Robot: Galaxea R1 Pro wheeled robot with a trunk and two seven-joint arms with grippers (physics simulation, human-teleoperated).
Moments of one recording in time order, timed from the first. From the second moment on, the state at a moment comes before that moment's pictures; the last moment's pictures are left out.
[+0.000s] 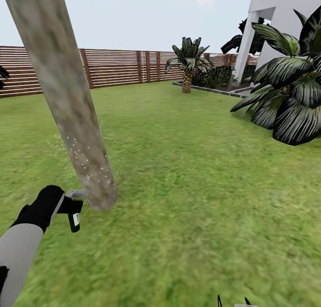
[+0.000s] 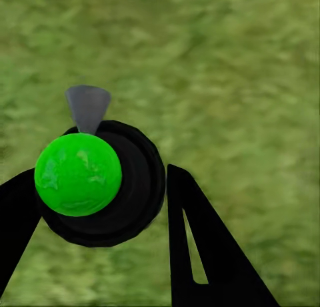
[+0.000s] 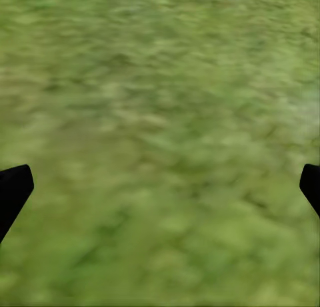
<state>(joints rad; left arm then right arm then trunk) -0.89 0.28 0.09 -0.69 -0.24 0.97 -0.37 -0.29 -0.01 -0.06 -0.06 0.19 -0.85 -0.27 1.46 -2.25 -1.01</state>
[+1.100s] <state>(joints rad) -0.78 0.30 0.28 -0.71 -0.24 0.82 -0.37 -0.29 0.00 -0.06 -0.06 0.19 -0.85 -0.27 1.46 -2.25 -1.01</state>
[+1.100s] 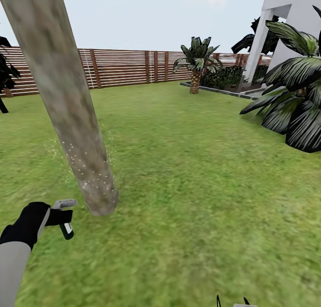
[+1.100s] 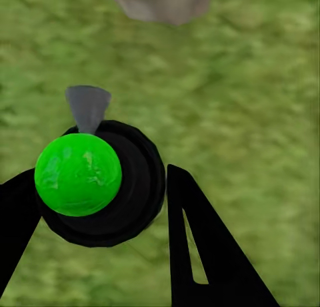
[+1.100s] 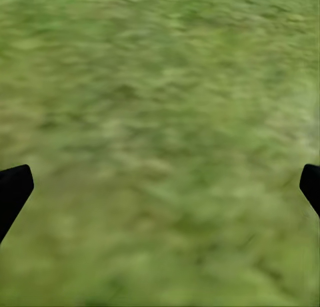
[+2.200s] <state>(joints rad) -0.78 0.29 0.27 -0.71 -0.23 0.82 -0.37 -0.29 0.00 -0.06 -0.06 0.19 -0.85 -0.27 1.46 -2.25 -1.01</state>
